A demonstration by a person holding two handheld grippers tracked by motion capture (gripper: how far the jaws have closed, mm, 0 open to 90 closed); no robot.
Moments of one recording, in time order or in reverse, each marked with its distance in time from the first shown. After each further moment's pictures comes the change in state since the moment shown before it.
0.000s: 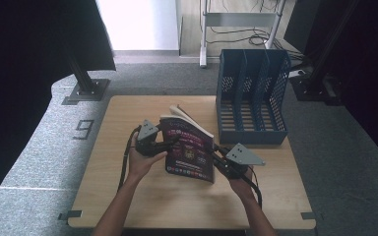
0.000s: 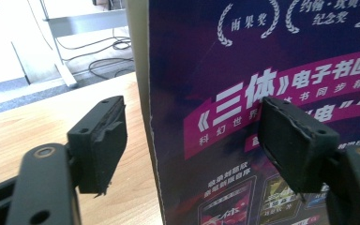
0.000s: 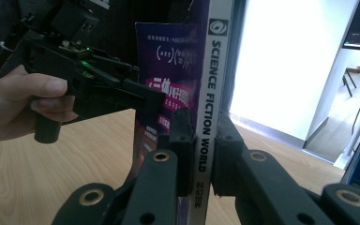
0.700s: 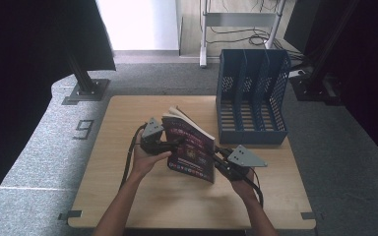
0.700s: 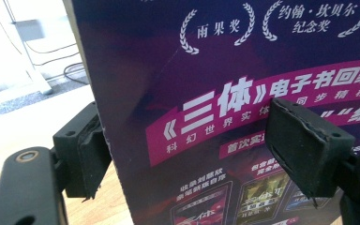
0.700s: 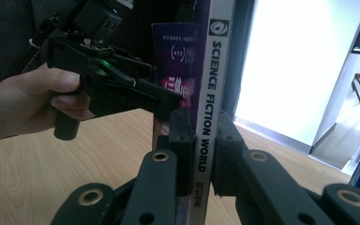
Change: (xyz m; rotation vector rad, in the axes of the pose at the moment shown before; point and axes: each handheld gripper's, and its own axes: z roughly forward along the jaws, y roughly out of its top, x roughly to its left) left arm -0.005 0.007 0.009 -0.002 -0.088 0.026; right arm -0.001 -0.001 -0.005 -0.011 0.032 -0.016
